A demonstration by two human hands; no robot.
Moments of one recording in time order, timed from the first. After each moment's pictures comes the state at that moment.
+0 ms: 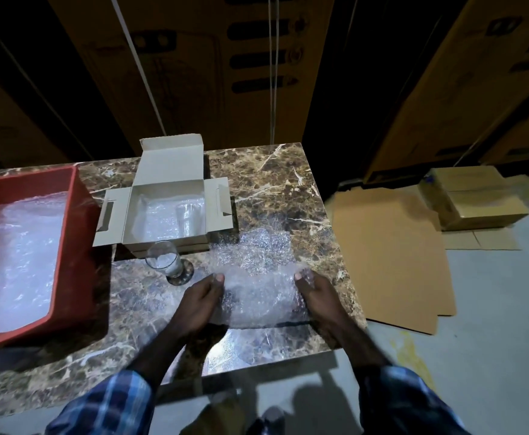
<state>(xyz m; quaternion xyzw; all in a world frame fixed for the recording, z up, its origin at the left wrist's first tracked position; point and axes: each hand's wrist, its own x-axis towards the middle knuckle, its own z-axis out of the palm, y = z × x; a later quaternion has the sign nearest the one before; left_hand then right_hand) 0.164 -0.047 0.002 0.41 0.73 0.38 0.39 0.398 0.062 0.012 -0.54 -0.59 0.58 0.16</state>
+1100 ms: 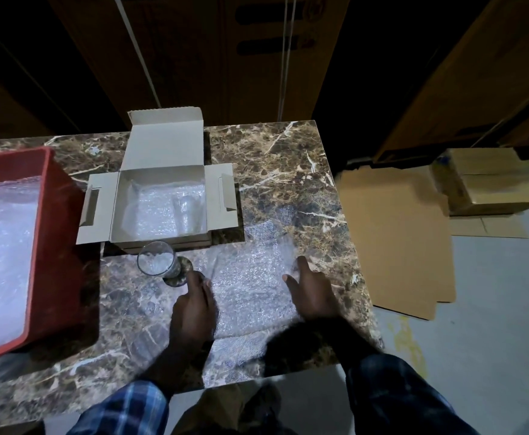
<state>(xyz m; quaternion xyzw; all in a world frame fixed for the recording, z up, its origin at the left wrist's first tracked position) 0.159 -0.040 -0.055 0.38 0.86 0.28 0.19 0.355 0.098 -0.041 -0.56 -0.76 0.32 0.00</state>
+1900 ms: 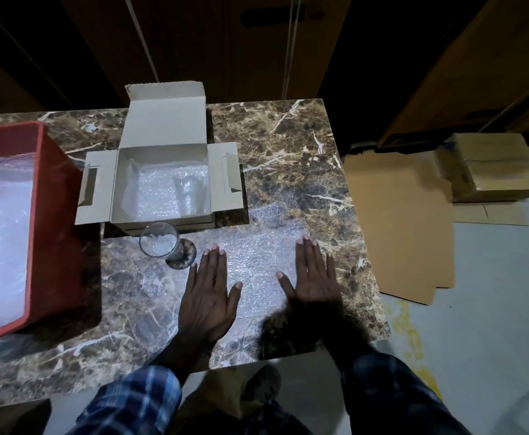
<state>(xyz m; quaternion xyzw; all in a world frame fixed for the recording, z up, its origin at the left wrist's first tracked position) 0.164 -0.053 -0.083 0.58 0.80 0.10 0.10 0.365 0.066 -0.086 -0.51 -0.85 0.10 0.02</state>
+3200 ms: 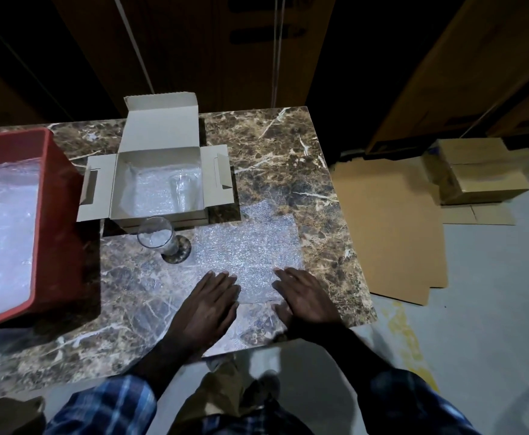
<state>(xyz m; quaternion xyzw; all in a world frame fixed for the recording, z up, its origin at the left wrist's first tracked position) 0.162 -0.078 -0.080 0.77 0.62 0.17 0.02 0.402 0.036 -0.062 -0.30 -0.93 0.16 0.11</state>
